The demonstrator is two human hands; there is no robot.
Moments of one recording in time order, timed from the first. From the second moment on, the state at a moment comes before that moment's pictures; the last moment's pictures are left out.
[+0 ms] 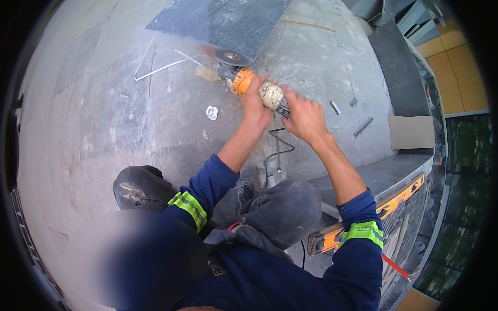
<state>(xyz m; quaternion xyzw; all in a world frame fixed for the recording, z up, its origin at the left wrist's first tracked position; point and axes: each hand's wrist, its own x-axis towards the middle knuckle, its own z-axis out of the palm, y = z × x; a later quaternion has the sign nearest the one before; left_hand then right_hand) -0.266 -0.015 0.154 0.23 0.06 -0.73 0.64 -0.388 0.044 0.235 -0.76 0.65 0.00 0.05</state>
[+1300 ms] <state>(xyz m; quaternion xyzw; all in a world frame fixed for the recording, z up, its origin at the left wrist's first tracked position) -0.261 -0.030 0.142 0.23 0.05 -0.73 0.64 -0.385 0.032 0.228 -0.77 0.64 -0.02 0.06</state>
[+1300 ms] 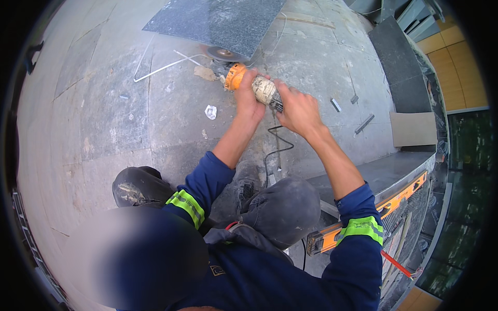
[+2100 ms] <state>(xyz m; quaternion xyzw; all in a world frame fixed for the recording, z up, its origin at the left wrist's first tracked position) -0.272 -0.001 0.165 0.23 0.06 -0.75 0.62 -0.395 0.059 0.241 -0.76 0.65 -0.01 0.04</state>
